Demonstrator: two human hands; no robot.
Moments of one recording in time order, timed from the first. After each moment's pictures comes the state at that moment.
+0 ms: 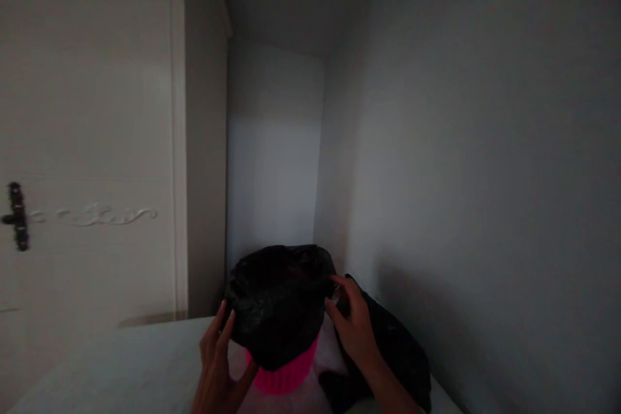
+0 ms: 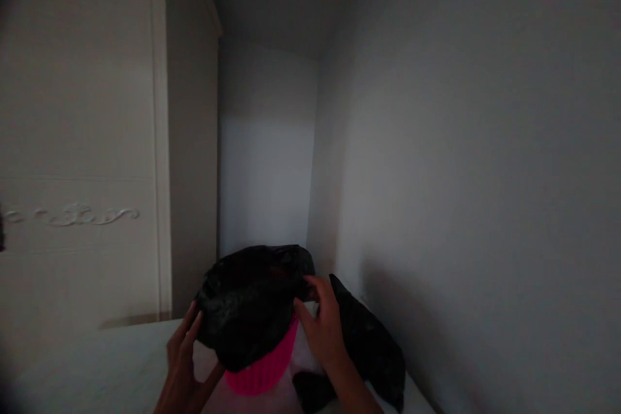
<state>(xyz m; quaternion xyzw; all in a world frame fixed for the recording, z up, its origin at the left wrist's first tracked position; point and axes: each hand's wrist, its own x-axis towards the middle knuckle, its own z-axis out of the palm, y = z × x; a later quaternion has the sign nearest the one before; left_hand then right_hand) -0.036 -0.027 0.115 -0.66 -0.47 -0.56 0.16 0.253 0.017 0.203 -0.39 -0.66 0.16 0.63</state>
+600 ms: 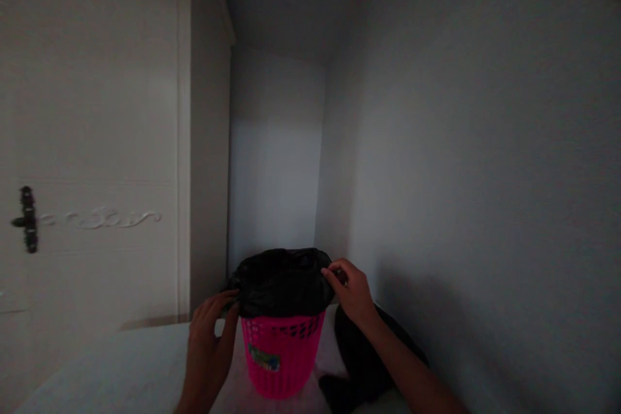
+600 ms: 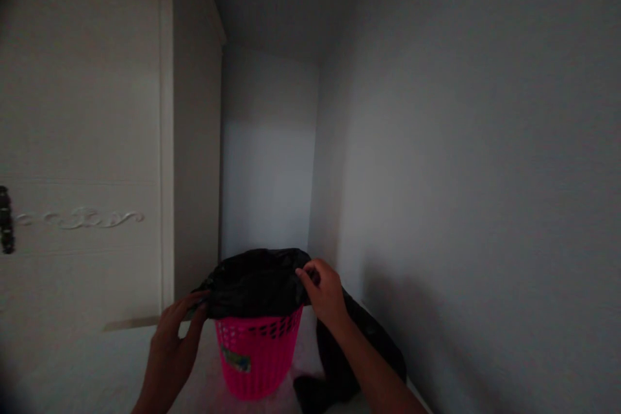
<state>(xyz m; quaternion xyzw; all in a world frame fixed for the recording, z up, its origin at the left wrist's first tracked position) -0.044 -0.025 0.198 -0.57 -0.53 -0.63 0.08 0.256 0.046 0.257 -0.40 -0.71 0.13 0.57</state>
